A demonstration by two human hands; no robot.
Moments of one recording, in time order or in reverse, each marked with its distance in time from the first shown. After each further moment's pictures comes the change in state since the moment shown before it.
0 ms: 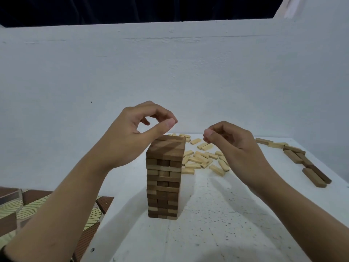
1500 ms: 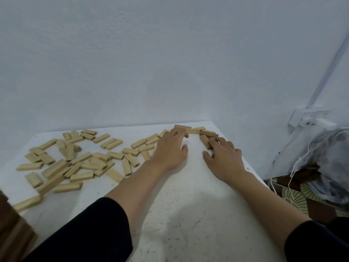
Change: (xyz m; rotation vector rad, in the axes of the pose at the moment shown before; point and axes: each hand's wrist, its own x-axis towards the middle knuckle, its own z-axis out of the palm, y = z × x) left_hand 0.133 -0.036 0.391 0.196 -0.365 -0.109; right_hand 0.015 0.237 -0.218 -1.118 0.047 0.444
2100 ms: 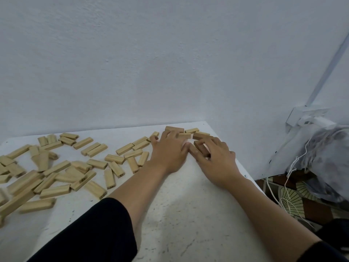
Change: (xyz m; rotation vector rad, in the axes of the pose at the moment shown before) left_hand 0.044 -0.006 0.039 0.262 0.023 0.016; right_hand 0.020 0.006 0.008 0.327 0.079 -0.019
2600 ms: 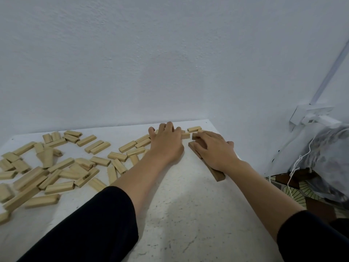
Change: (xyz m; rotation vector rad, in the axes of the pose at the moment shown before) left_hand 0.013 -0.003 -0.014 0.157 -0.063 -0.098; right_hand 0.030 -0.001 -0.004 -0.171 -0.143 -0.077
